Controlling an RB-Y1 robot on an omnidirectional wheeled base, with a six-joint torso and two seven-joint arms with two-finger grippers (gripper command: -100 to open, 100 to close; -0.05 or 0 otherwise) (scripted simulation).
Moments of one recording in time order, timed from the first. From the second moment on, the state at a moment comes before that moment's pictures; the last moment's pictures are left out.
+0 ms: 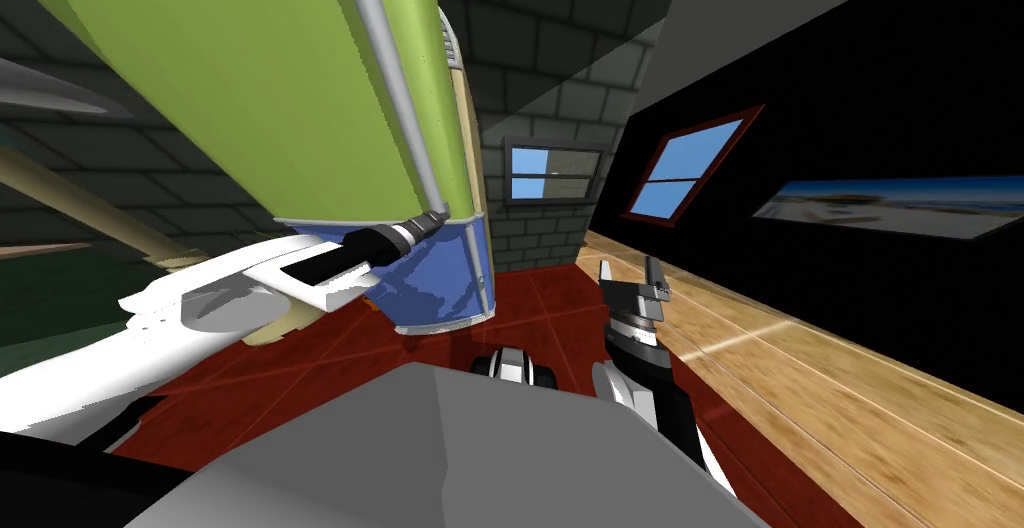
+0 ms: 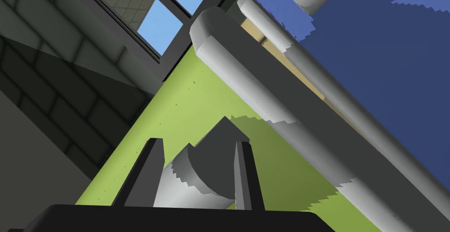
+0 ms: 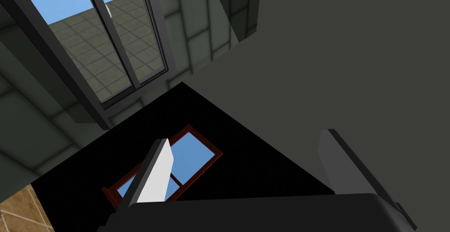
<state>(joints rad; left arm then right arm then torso) 0.18 1.20 0.34 -2.59 0.21 0.79 0.17 0.53 0.00 0.04 -2.32 -0.08 -0.54 -0.16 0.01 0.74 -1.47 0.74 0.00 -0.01</state>
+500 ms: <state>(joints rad) 0.15 1.23 0.30 -2.62 0.25 0.73 0.18 0.53 0.00 0.04 -2.32 -0.08 -0.54 -0.16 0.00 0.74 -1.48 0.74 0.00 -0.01</state>
